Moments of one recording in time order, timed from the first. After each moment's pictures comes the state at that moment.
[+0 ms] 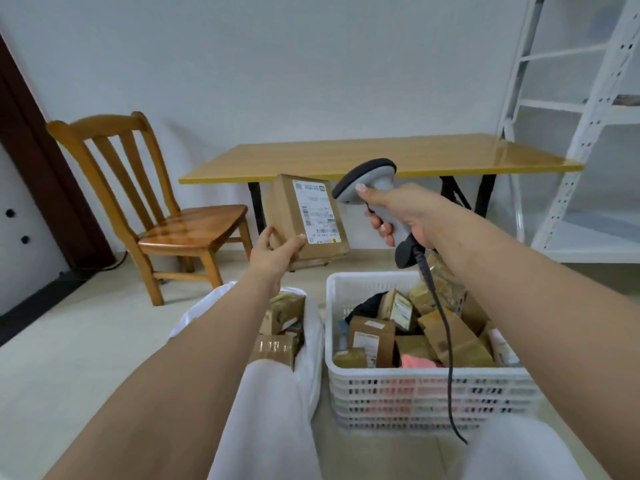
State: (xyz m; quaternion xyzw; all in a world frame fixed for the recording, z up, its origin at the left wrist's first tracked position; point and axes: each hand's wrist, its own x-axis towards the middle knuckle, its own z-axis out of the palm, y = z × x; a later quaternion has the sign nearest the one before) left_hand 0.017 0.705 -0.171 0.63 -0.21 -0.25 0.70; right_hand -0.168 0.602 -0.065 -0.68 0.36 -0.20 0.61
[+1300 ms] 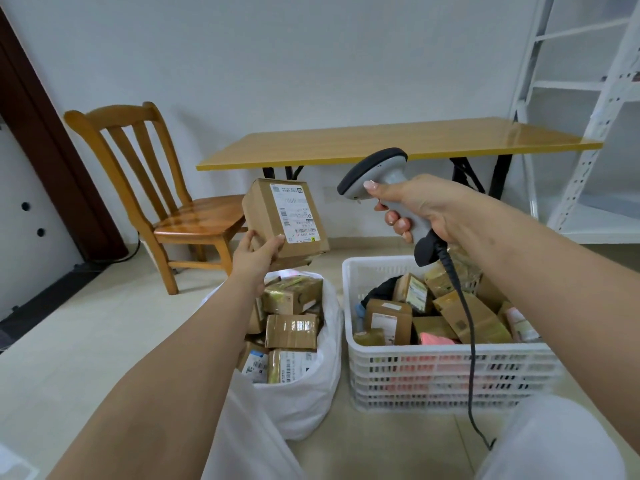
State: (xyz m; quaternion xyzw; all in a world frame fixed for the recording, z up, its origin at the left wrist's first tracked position) left_hand 0.060 0.769 -0.198 0.65 -0.16 -0.22 0.71; right_hand -0.172 0.664 -0.072 -0.69 0.37 -0.16 0.60
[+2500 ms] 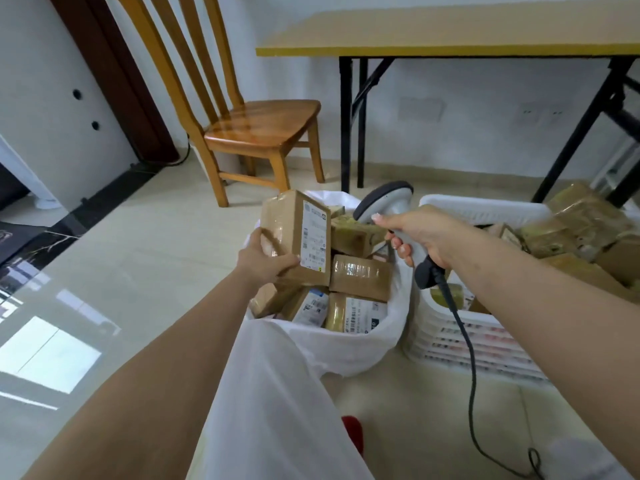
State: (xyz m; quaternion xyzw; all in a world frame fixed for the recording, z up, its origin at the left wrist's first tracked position) left_hand 0.187 0.862 -0.336 0.85 -0.13 -0.25 0.44; right_hand 0.004 0.675 -0.242 -0.64 0.44 0.00 0.63
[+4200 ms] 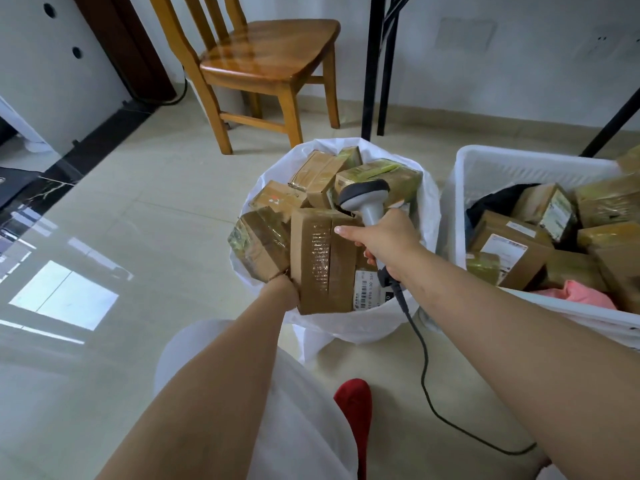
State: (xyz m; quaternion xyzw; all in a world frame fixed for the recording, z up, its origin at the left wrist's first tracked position) left_hand 0.173 0.864 -0.443 0.88 0.00 -0.40 0.23; right_hand 0.081 0.716 -0.362 -0.72 0.44 -0.07 0.53
